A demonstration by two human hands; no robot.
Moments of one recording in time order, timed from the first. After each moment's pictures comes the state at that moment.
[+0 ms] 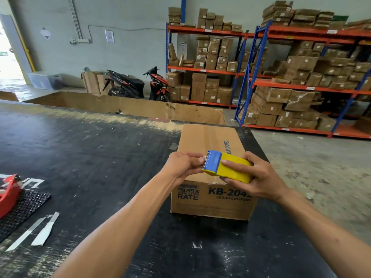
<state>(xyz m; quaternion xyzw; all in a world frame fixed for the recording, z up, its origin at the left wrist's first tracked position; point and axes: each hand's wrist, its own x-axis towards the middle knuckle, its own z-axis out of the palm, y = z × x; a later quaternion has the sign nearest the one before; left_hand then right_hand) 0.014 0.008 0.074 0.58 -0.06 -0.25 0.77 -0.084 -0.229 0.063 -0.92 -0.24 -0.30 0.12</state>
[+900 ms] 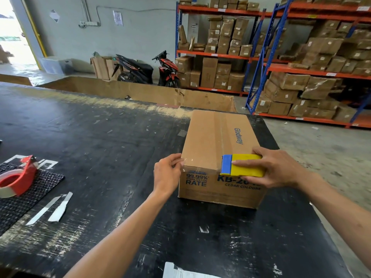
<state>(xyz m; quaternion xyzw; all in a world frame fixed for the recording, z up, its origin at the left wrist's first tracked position) 0.001 0.056 -0.006 0.82 -0.09 0.10 0.56 -0.079 -0.248 0.071 -0.96 -0.23 -0.13 0.00</state>
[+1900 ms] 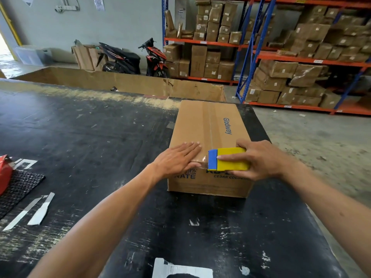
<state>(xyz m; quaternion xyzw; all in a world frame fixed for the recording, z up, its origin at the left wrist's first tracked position) 0.066 0.017 -0.015 0.86 -0.50 0.09 -0.03 -0.074 -0.243 0.069 -0.96 -0.25 -0.12 -0.05</state>
